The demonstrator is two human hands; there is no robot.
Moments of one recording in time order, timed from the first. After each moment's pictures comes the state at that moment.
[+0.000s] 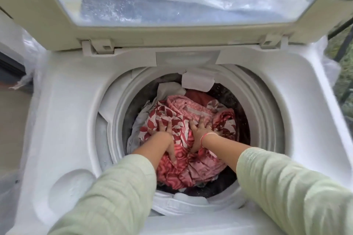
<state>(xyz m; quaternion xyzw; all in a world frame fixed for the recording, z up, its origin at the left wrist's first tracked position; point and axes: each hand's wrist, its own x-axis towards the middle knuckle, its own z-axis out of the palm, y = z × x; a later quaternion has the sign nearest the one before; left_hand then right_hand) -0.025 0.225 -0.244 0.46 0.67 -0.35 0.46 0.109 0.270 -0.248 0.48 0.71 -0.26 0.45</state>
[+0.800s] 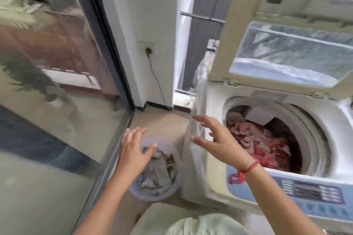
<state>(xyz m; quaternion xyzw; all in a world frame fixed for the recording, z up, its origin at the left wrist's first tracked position) -0.294 -0.133 -0.020 0.41 0.84 0.31 0.18 -0.096 0.007 0.071 0.35 0.82 -0.44 -0.11</state>
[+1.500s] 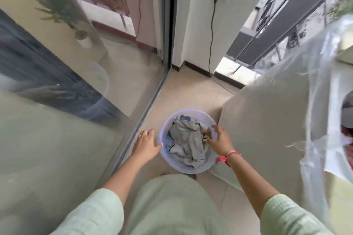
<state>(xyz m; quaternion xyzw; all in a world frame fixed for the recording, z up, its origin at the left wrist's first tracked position) -0.440 -0.230 -0.235 0.30 0.88 0.13 0.36 -0.263 -0.043 -0.190 0.52 0.74 -0.41 0.11</state>
